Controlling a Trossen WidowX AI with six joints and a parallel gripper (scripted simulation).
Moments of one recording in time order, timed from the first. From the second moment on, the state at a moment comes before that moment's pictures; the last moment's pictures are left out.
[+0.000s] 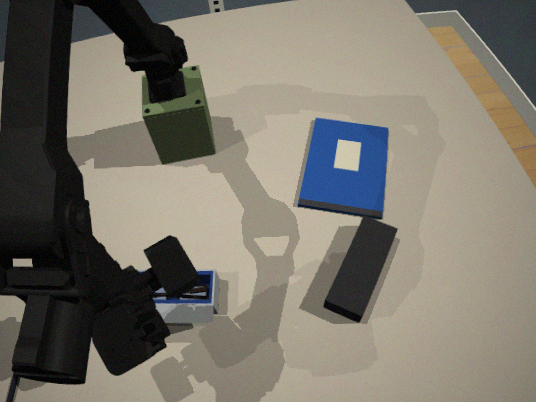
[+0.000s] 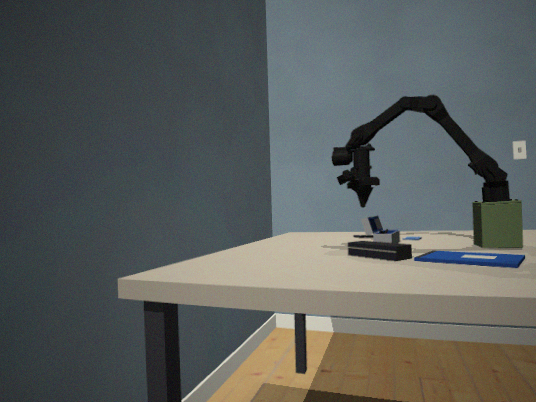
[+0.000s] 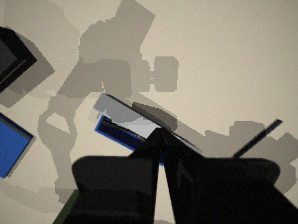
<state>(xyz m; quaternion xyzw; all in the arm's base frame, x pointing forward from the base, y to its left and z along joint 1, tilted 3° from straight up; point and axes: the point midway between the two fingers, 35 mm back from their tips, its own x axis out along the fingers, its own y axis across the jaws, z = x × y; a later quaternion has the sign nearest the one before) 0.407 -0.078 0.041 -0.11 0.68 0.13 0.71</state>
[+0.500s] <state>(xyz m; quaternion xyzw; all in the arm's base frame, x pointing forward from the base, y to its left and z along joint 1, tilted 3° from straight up) 0.421 -0.084 0.032 0.05 0.69 -0.02 0.72</state>
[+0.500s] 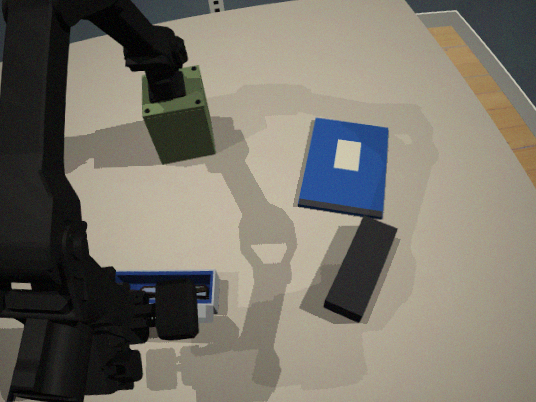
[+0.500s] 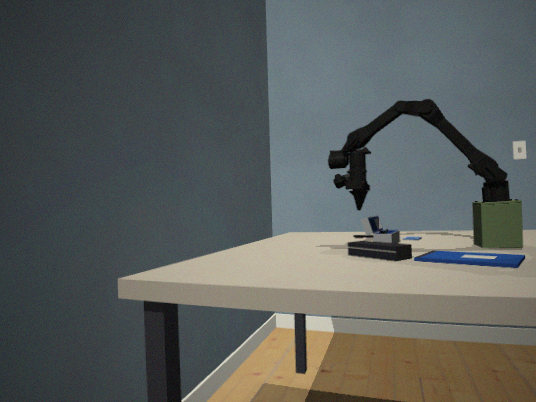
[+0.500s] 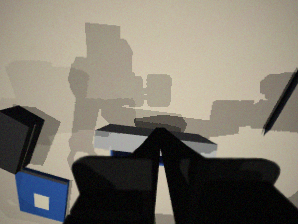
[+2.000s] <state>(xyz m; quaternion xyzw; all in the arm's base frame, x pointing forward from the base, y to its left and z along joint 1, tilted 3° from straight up) 0.416 -0.082 -0.024 0.09 0.69 -0.06 0.71</state>
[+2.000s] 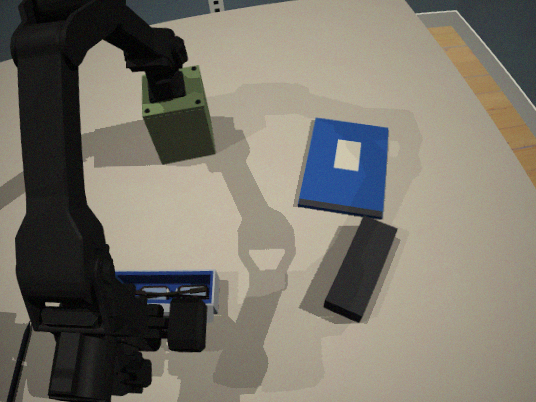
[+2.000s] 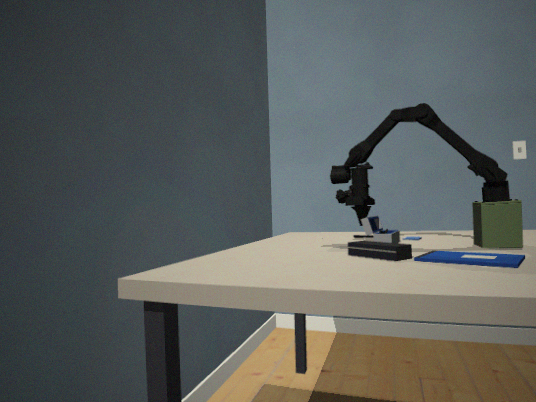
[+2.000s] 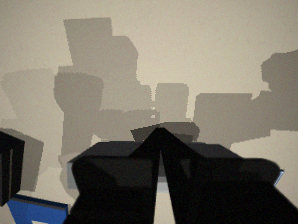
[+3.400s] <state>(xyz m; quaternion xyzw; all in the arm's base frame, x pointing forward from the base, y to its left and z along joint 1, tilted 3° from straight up) 0.399 -0.079 -0.012 0.09 0.69 -0.06 0.72</state>
